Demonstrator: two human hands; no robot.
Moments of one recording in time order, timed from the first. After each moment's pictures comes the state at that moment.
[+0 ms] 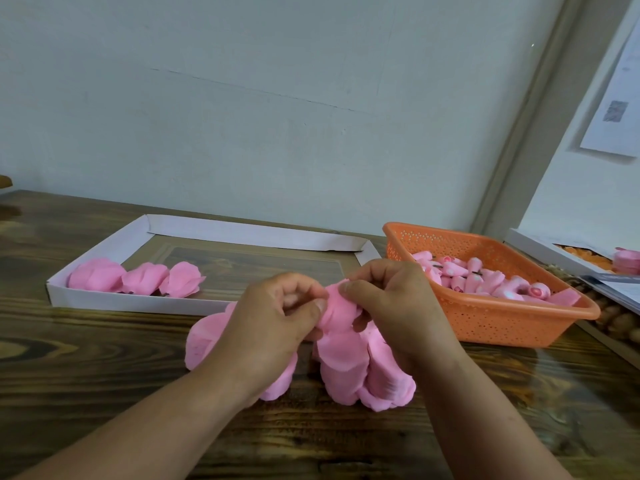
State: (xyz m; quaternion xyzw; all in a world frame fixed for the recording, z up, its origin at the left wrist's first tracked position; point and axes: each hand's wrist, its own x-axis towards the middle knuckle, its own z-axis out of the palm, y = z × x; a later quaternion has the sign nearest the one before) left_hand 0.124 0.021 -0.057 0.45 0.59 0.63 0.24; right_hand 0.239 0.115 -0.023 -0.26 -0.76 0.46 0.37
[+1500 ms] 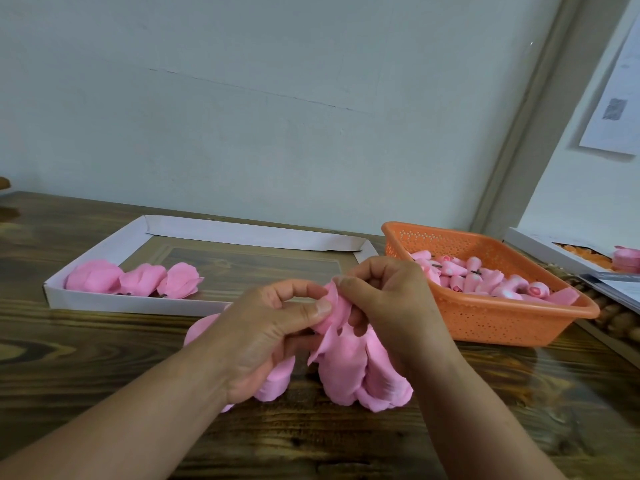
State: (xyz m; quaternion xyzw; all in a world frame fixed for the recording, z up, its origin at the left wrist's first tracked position) left_hand 0.113 0.023 -0.053 0.33 0.44 0.66 0.51; right_hand 0.239 0.112 -0.023 -0.25 -0.75 0.46 0.40
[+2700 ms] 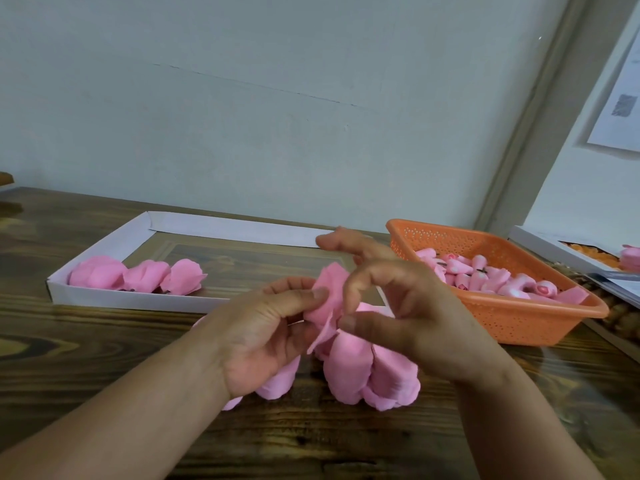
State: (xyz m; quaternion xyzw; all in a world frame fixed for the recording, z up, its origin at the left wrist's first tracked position) left_hand 0.108 0.024 -0.049 0.24 0.39 0.67 0.59; right_hand 0.260 0.113 -0.009 -0.02 -0.89 0.38 0.25
